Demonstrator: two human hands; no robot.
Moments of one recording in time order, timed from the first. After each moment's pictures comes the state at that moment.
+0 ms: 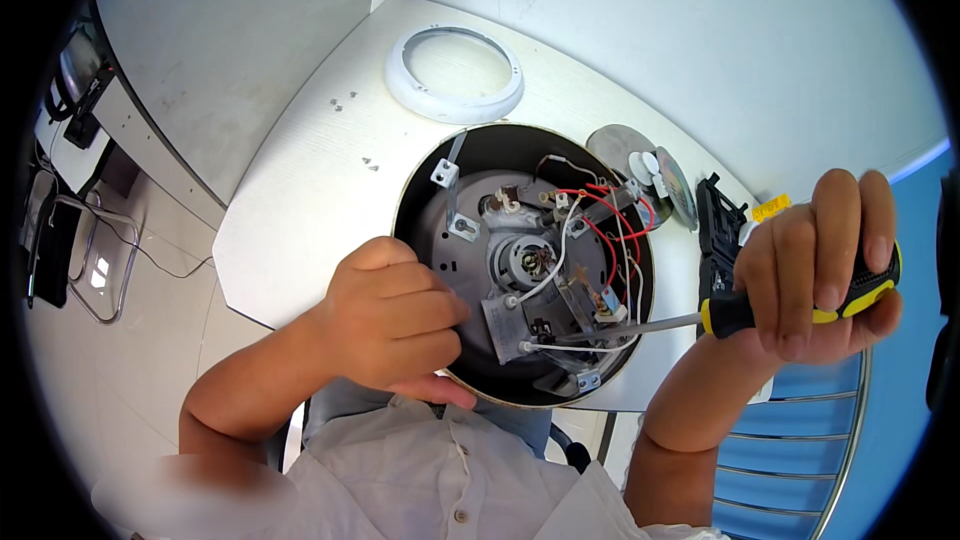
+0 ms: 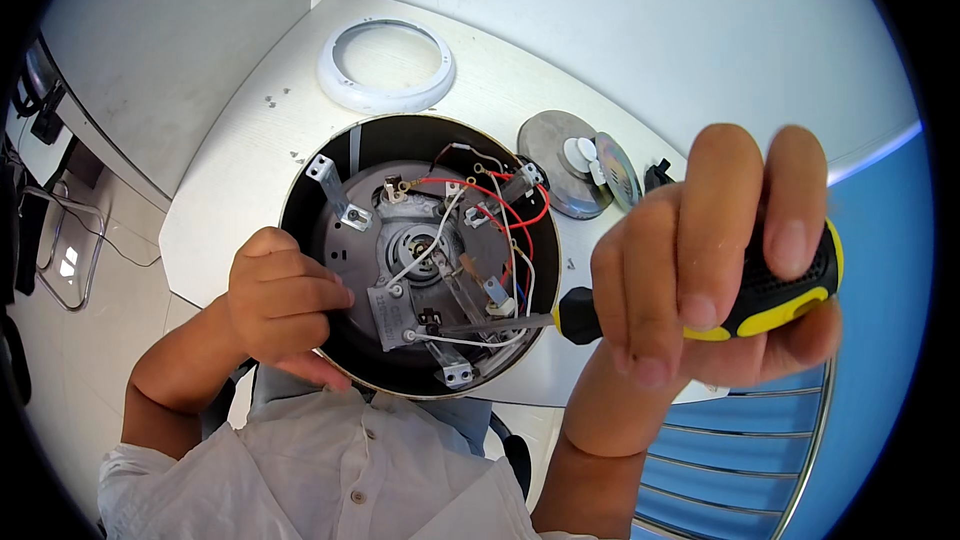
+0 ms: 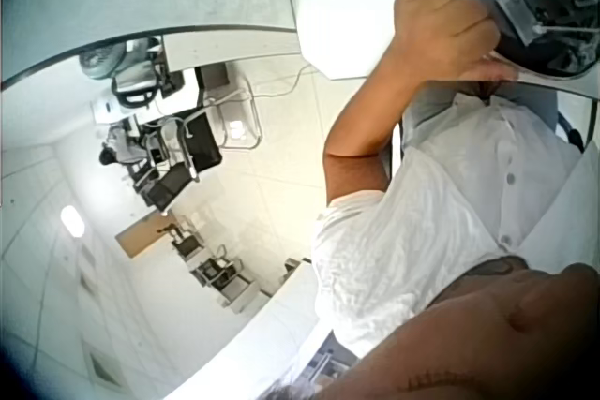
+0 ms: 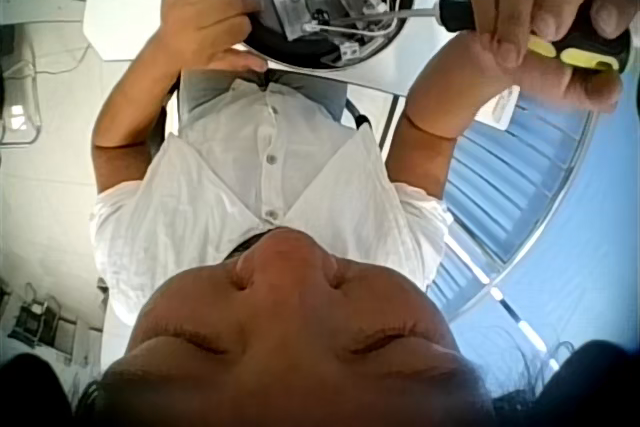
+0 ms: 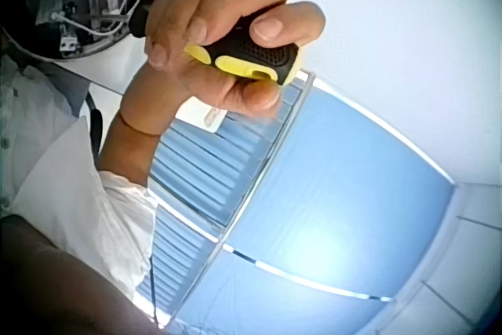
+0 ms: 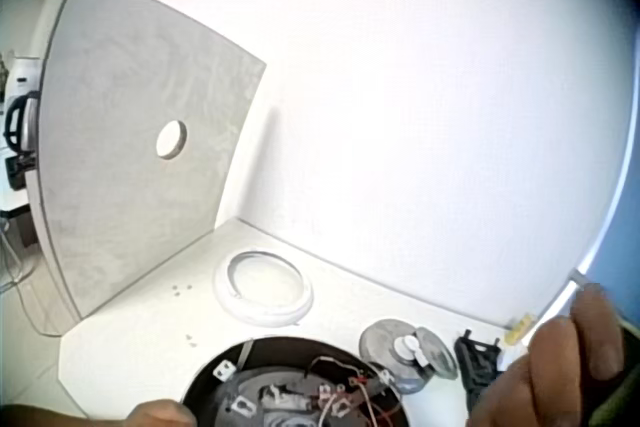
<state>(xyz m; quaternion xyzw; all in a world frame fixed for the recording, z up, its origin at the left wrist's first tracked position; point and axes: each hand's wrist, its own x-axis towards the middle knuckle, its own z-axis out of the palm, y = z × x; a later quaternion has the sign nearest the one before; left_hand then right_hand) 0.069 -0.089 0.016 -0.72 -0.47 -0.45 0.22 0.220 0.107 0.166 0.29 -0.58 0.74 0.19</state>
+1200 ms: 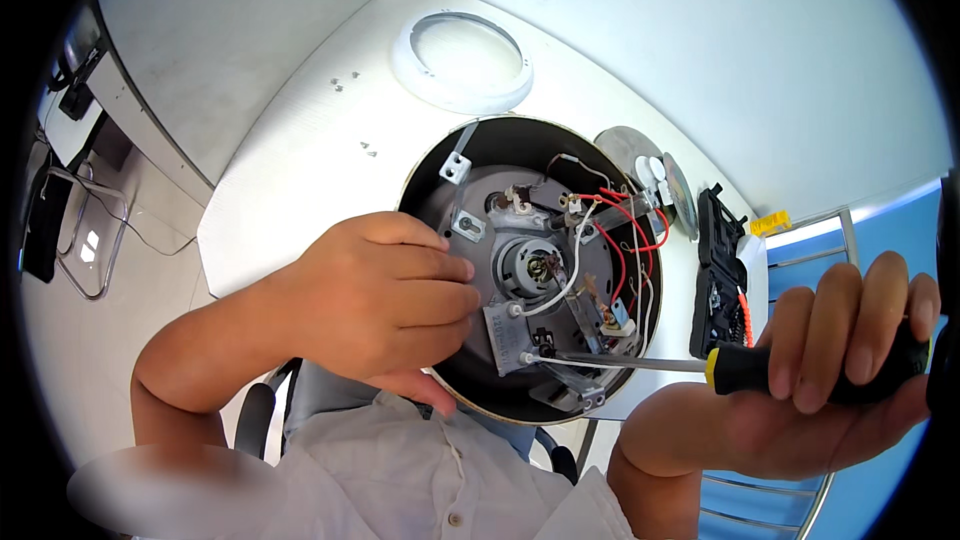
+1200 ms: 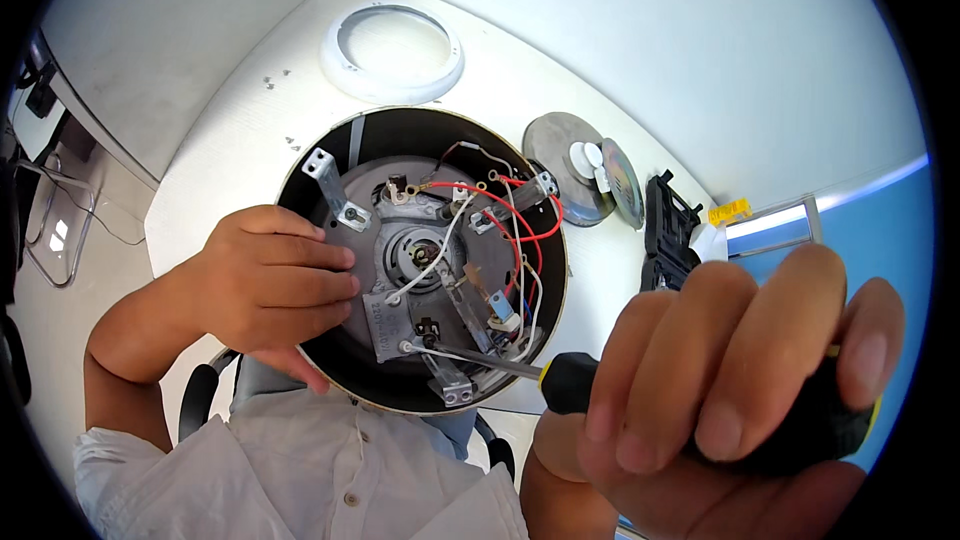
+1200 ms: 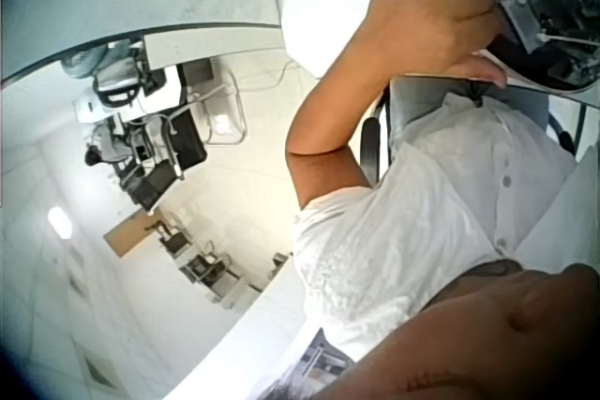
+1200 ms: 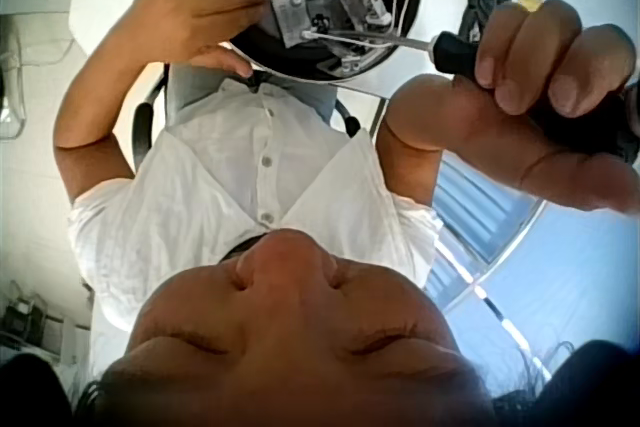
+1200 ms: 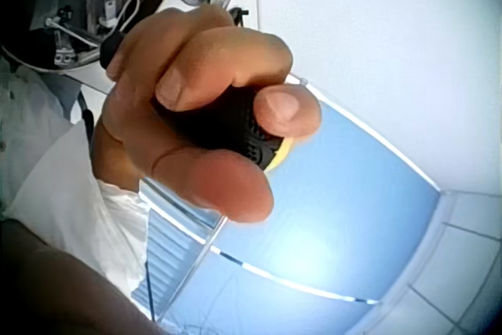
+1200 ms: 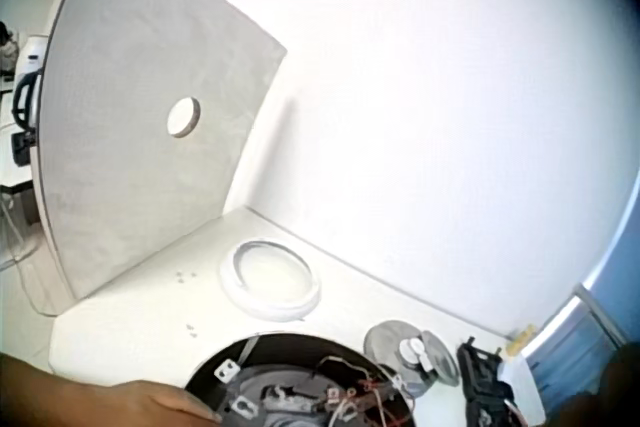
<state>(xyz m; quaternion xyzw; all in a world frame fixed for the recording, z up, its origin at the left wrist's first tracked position) 0.048 -0.091 0.022 -0.79 -0.46 -0.37 0.17 0.235 0.044 0.155 0.15 -0.65 0.62 0.42</state>
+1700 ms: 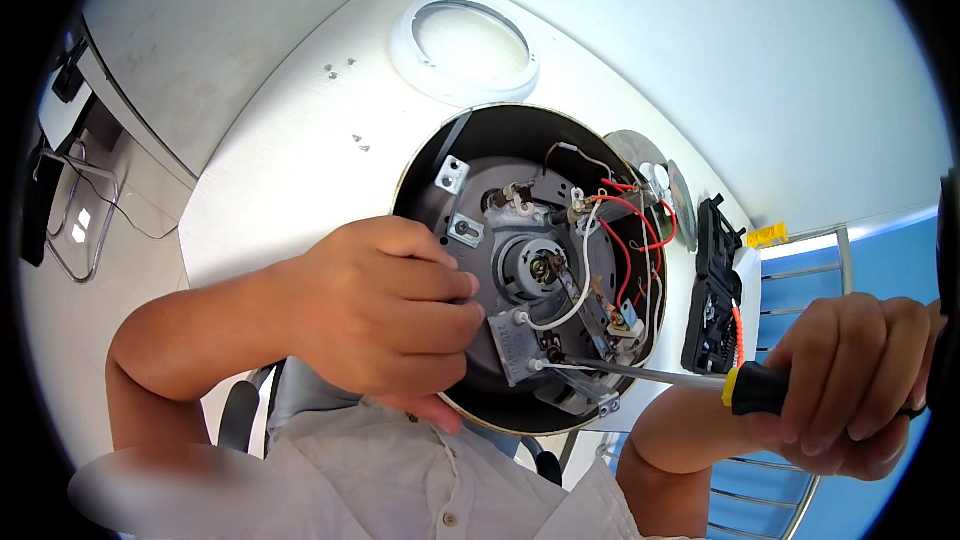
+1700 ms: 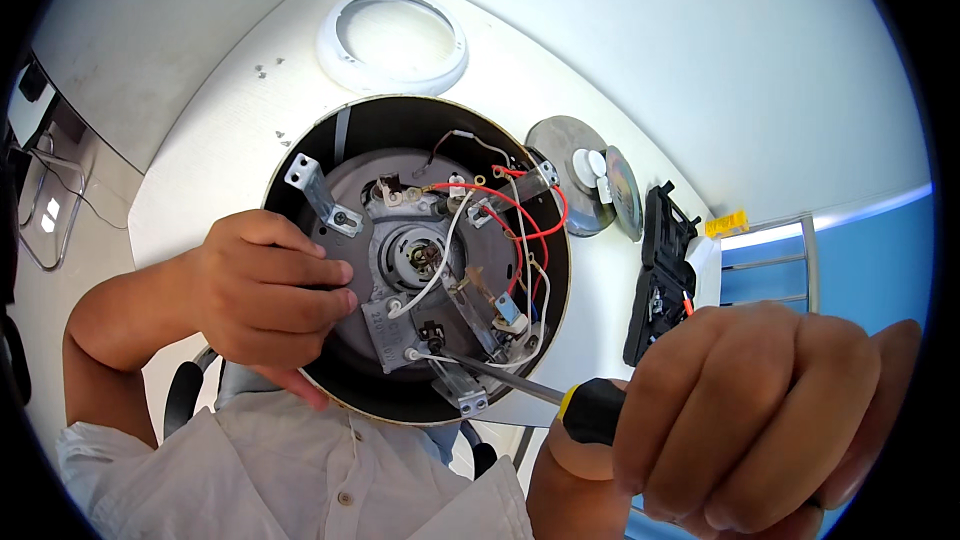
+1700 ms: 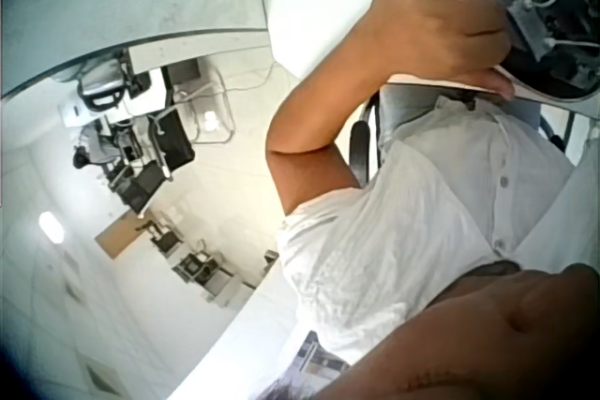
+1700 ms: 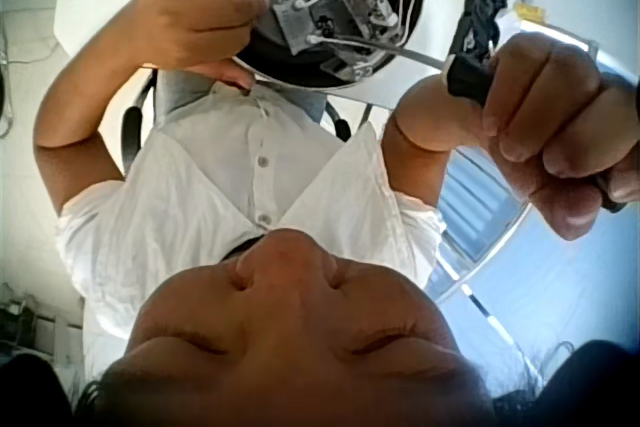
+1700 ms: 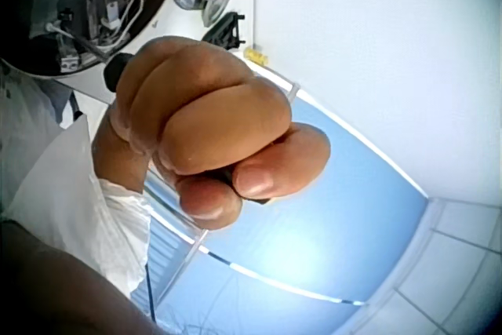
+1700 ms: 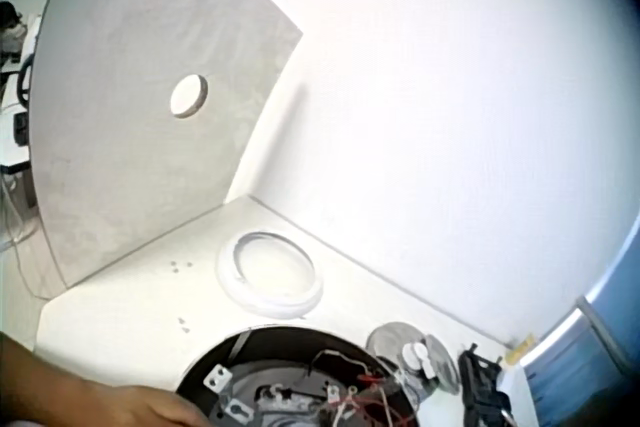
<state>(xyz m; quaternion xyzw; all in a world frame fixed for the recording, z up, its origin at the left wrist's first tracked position) 0.048 -0.074 0.014 -0.78 -0.42 -0.42 0.20 0.209 0.094 0.161 0.36 -0.60 0.67 0.25</state>
